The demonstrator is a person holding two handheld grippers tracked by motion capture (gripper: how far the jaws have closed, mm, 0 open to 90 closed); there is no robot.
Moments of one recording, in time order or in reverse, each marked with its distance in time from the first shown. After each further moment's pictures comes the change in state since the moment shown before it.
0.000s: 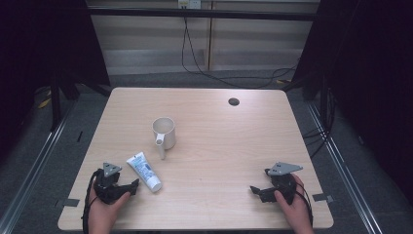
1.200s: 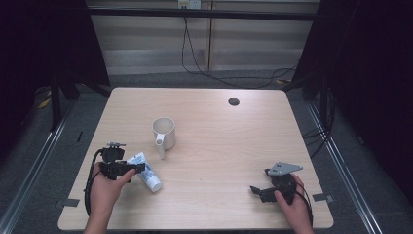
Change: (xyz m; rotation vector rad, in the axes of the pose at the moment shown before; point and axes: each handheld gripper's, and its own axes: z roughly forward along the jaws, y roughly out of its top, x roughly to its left) left arm -0.003 0.072 -0.001 0.149 -0.122 -0.193; right arm 0.000 0.000 0.000 0.000 0.000 0.000
